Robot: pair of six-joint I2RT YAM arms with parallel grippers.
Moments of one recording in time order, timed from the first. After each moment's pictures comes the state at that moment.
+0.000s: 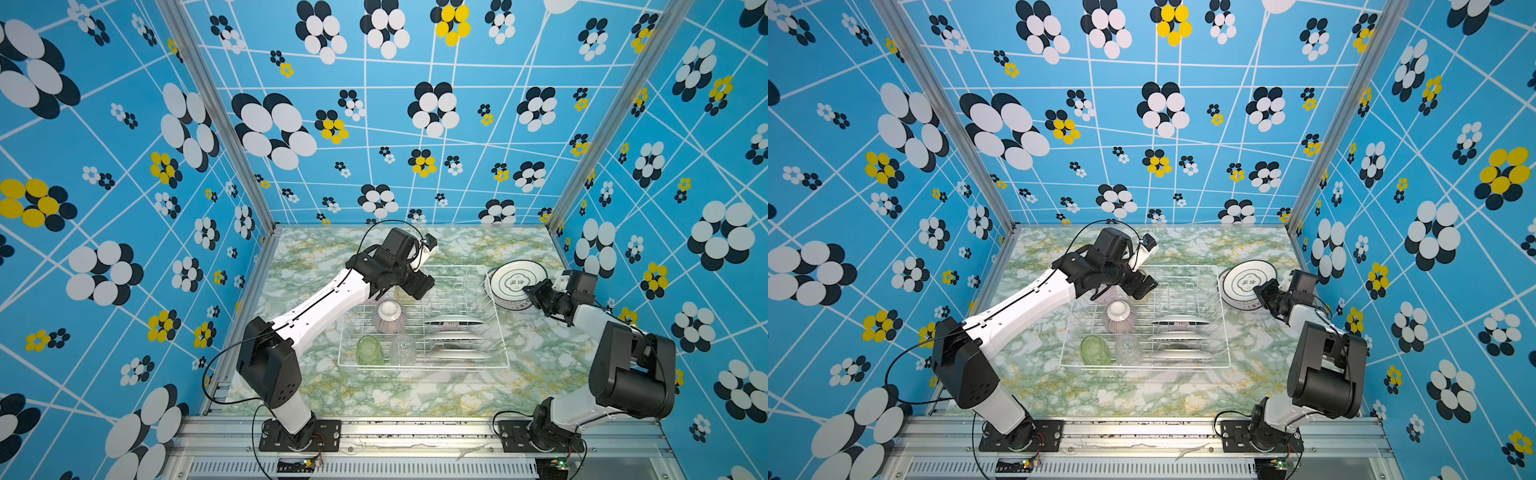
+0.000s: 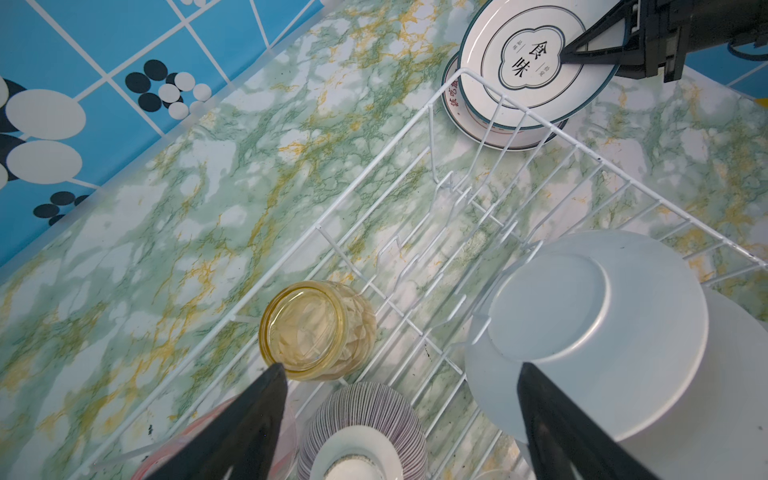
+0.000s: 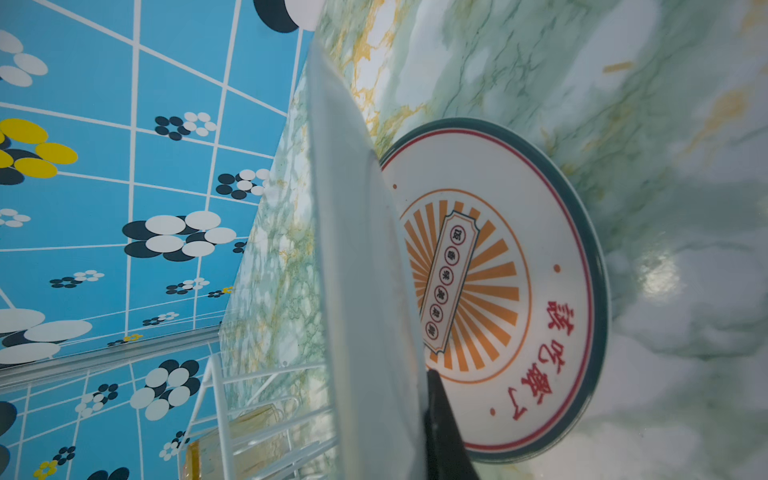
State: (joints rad) left arm -0.69 1.67 1.52 -0.62 0.15 0.13; right arm -0.35 1.56 0.77 -0.01 -0.53 0.67
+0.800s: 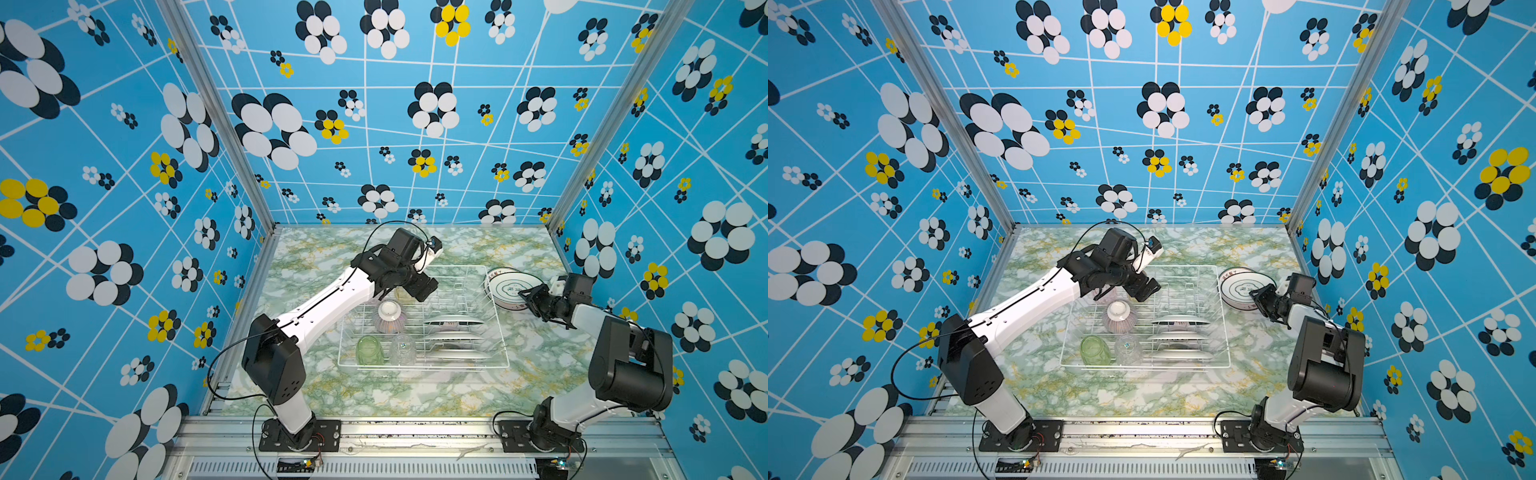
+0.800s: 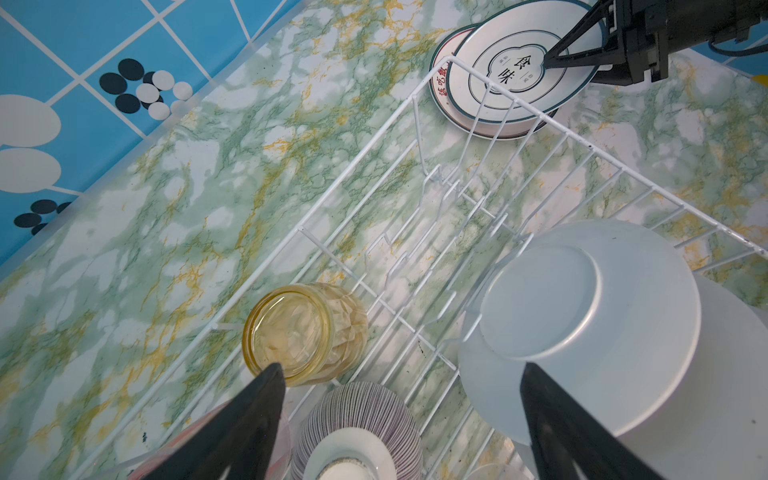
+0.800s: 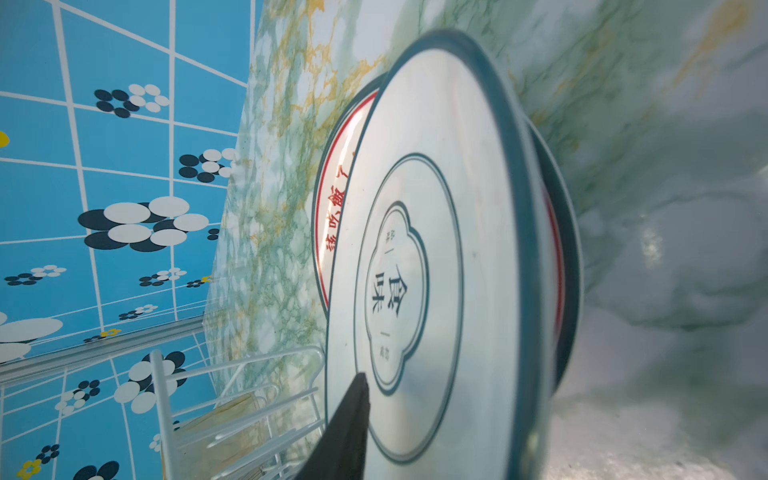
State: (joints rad) left arm -0.70 1.70 1.56 -0.67 0.14 0.16; right arm -0.35 1.59 0.78 -0.09 -0.53 0.62
